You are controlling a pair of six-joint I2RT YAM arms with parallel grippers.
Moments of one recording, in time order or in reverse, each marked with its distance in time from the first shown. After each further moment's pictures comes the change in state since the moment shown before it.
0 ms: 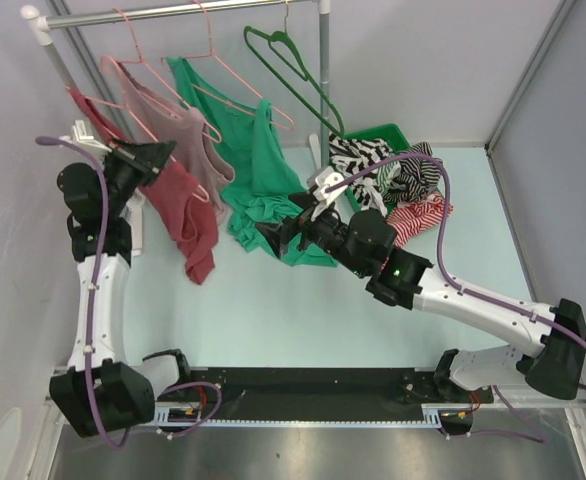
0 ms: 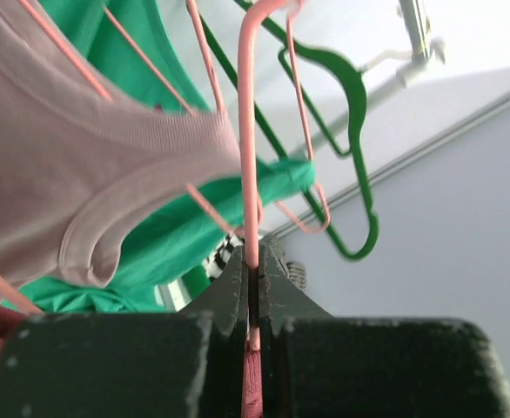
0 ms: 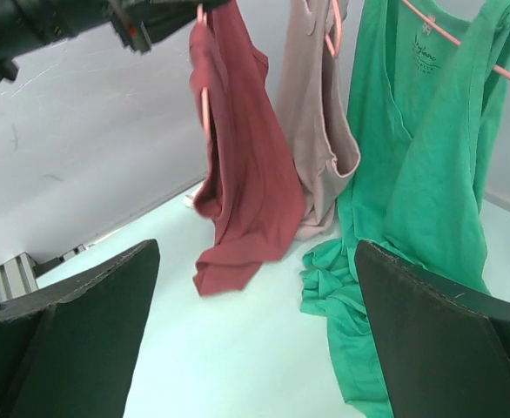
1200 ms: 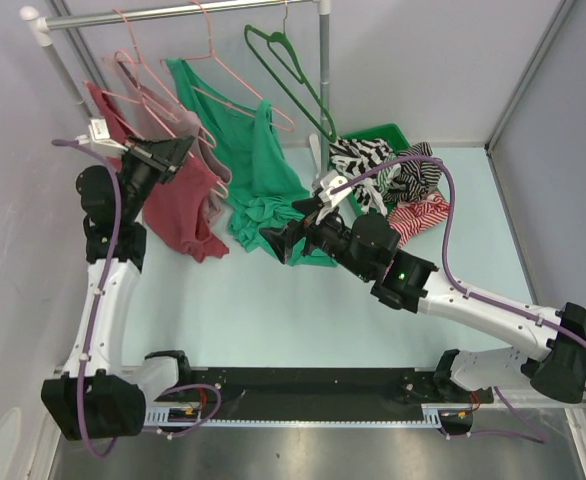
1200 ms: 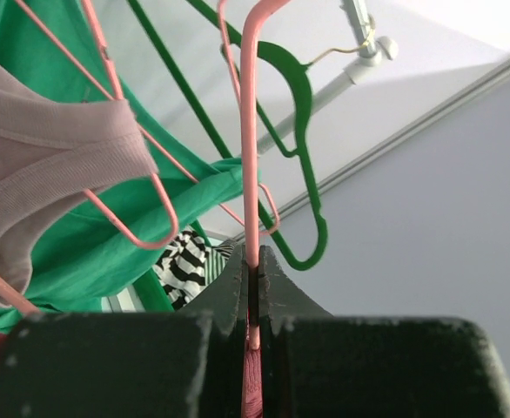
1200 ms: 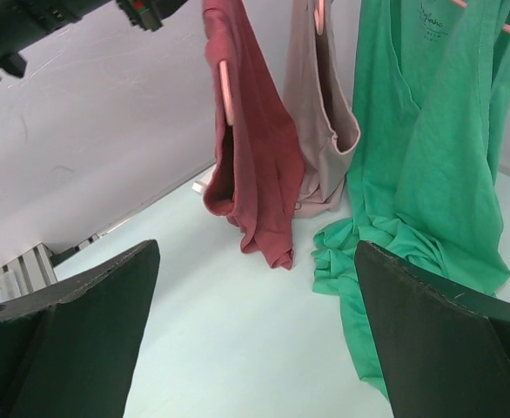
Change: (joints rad) left arm -0.151 -0.028 -0.013 0.076 -0.121 -0.074; right arm 0.002 -0.048 -0.041 -0.040 0.002 0.062
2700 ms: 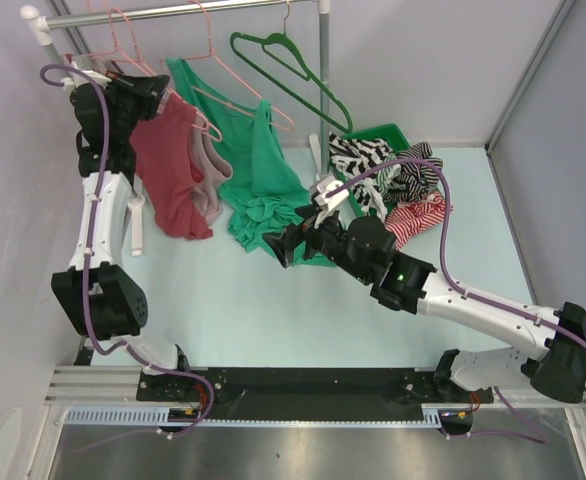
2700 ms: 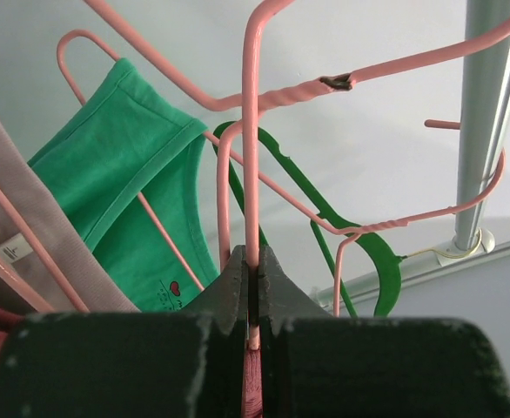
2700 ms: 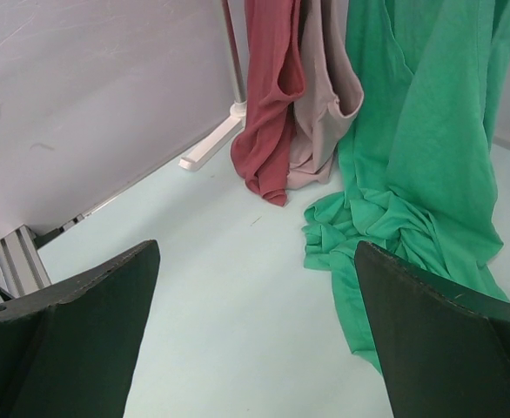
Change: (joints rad) left arm 0.078 0.579 0.632 -0.182 -0.134 -0.037; right arm 0.001 0.000 -0.021 -0.044 0.019 0.004
